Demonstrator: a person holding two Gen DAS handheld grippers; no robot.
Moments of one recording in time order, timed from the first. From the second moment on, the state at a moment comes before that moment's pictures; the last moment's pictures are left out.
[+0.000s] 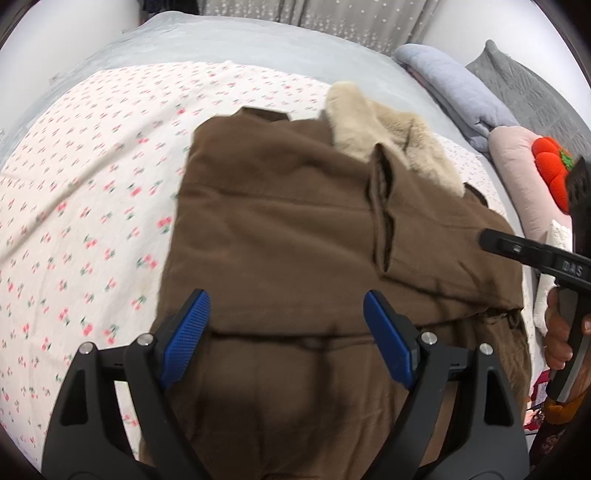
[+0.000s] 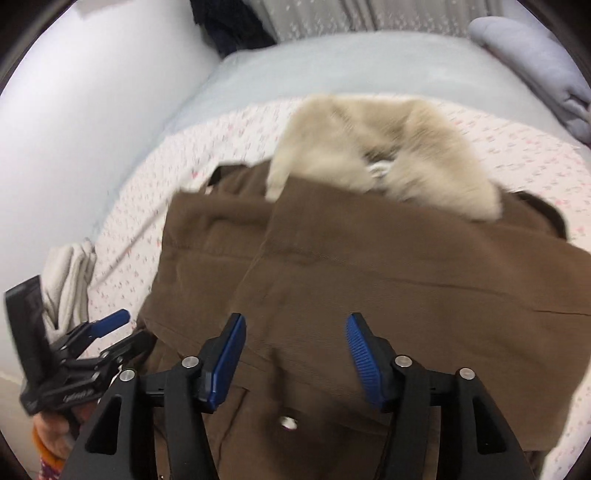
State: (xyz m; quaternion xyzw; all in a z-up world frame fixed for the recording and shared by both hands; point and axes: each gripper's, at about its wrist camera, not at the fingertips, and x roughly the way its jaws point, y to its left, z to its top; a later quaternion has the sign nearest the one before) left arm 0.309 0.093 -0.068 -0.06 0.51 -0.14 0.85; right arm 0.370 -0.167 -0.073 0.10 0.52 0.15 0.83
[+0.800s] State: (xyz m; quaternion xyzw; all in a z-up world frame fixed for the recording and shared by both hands) left arm 0.358 -0.026 -0.062 -0.05 0.49 -0.24 0.84; right arm 0.306 -0.329 -0.093 0.16 0.52 0.02 0.84
